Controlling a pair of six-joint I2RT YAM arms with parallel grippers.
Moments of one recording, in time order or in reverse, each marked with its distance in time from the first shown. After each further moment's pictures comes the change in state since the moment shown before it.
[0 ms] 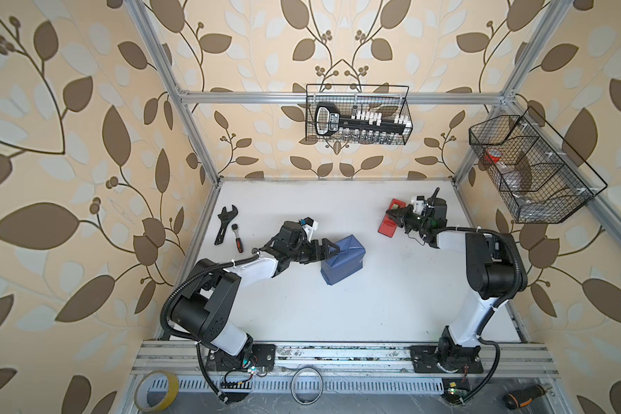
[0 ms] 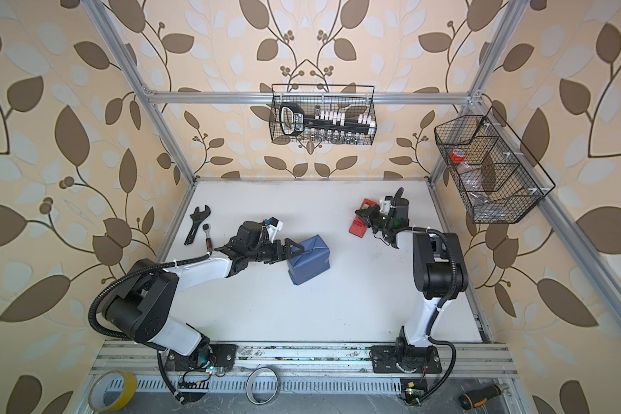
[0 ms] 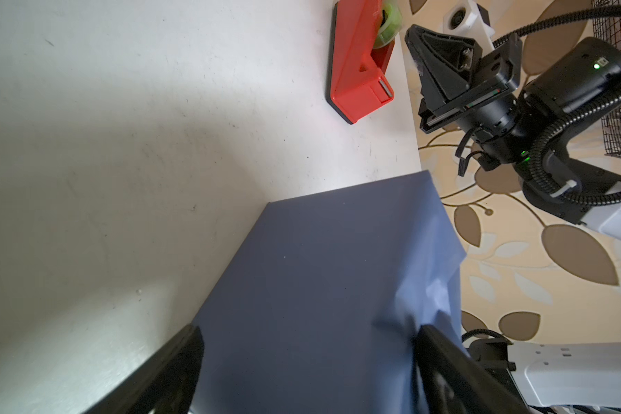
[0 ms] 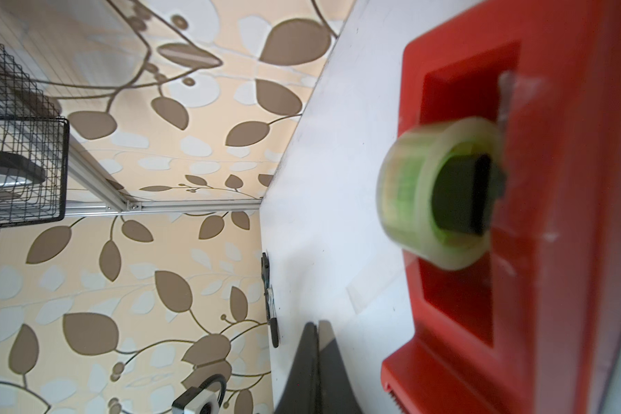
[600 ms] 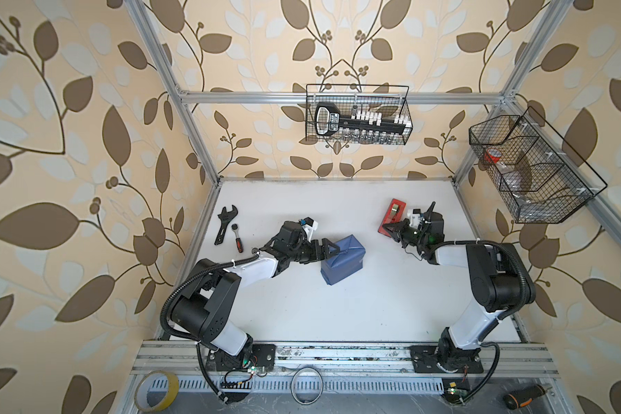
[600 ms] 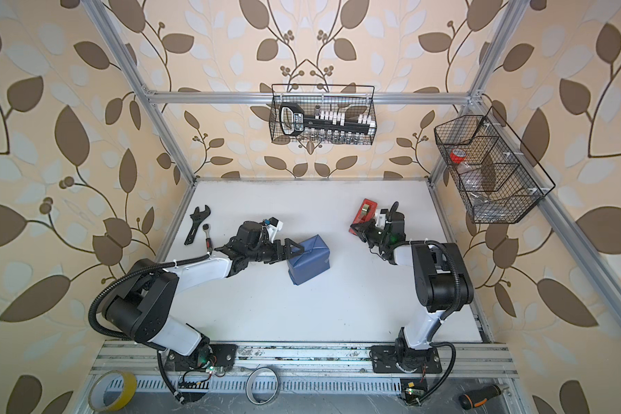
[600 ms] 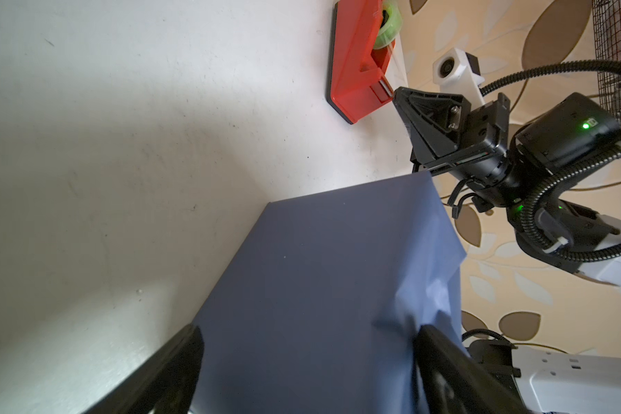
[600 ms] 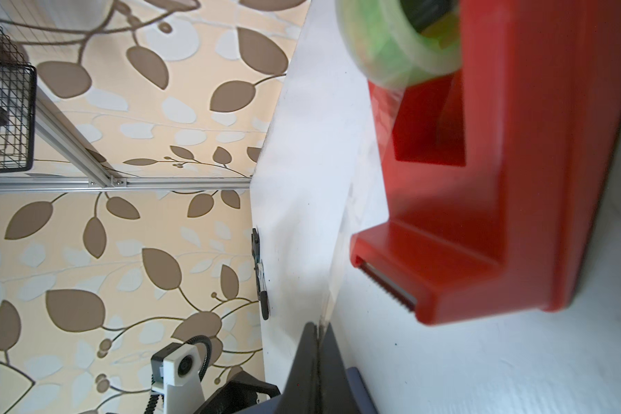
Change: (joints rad) left arm 0.000 0.000 0.001 -0.002 0.000 0.001; right arm 0.049 -0.100 -0.216 0.078 0.044 -0.009
